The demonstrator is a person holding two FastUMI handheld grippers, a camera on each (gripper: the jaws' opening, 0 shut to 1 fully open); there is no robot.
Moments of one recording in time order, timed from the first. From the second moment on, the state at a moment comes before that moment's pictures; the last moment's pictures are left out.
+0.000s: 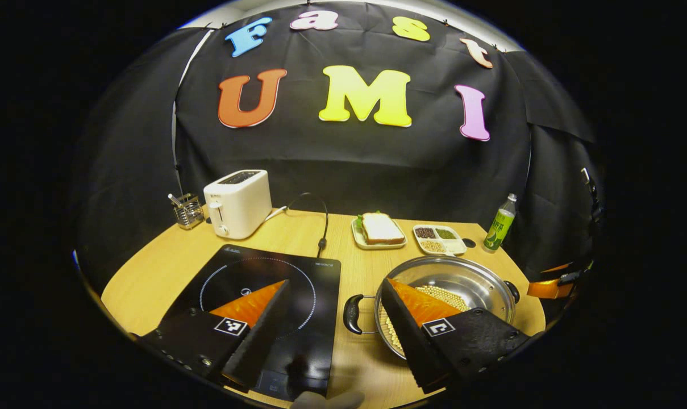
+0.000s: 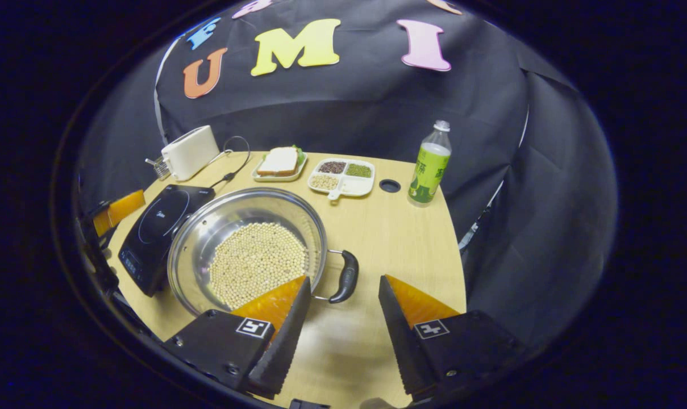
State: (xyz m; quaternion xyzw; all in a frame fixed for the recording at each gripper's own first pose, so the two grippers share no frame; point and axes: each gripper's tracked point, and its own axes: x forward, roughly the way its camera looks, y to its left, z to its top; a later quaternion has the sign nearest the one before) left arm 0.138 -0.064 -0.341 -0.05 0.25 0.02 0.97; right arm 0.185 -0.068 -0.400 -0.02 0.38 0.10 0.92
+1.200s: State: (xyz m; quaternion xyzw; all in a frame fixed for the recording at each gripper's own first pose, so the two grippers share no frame) left arm 0.166 -0.119 -0.434 -0.06 0.38 -0.02 0.92; right arm 0.218 -0.050 -0.458 -0.02 0.45 0.10 0.89
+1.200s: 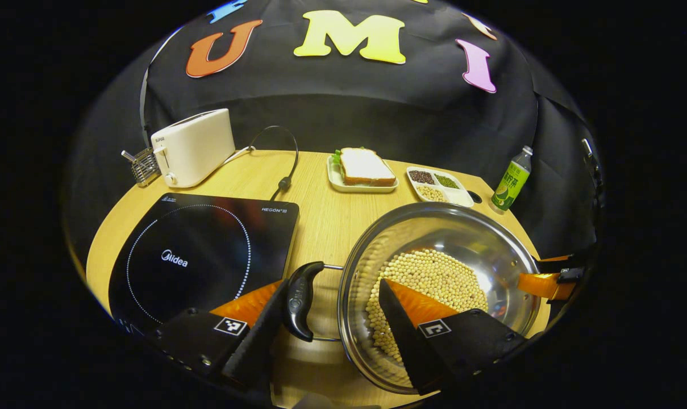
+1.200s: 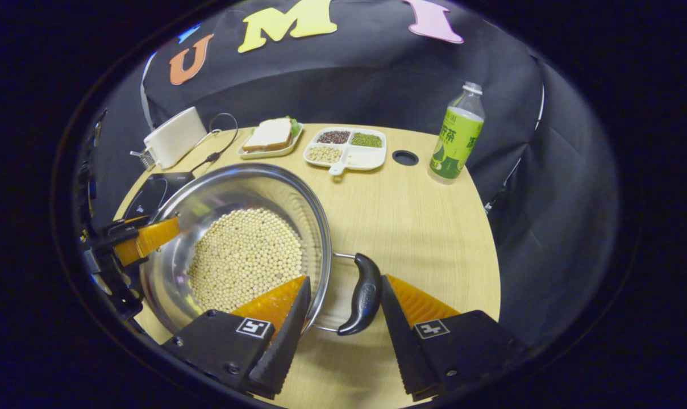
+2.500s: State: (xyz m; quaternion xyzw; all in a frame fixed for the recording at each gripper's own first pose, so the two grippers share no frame) left arm 0.165 -0.106 -0.404 -0.02 0.38 -0.02 0.92; right arm 0.211 -0.053 -0.419 0.01 0.45 0.06 0.89
